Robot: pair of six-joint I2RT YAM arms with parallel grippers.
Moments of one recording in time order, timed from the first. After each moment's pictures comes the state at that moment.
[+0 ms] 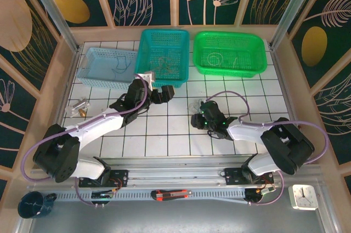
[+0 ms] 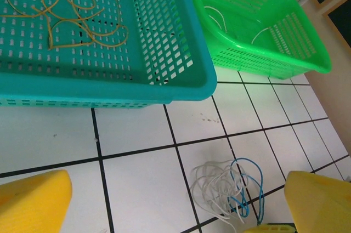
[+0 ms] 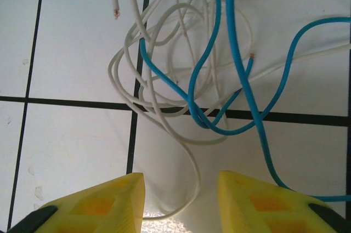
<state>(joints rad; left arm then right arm) -0.63 1.38 0.77 0.14 0.02 -0.63 0.72 1.41 0.49 0.08 0.02 0.68</state>
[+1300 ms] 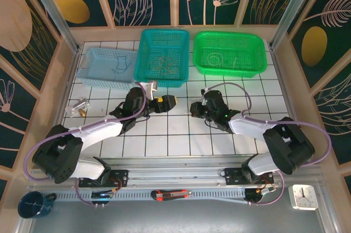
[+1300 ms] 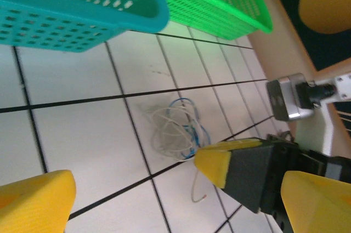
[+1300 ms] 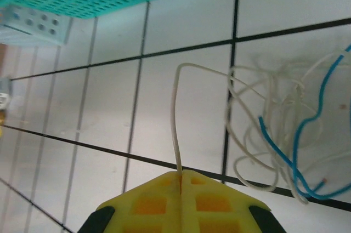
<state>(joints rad) -0.63 1.37 0.62 0.35 0.29 -0.74 0.63 1.41 0.57 0.19 -0.17 0.75</state>
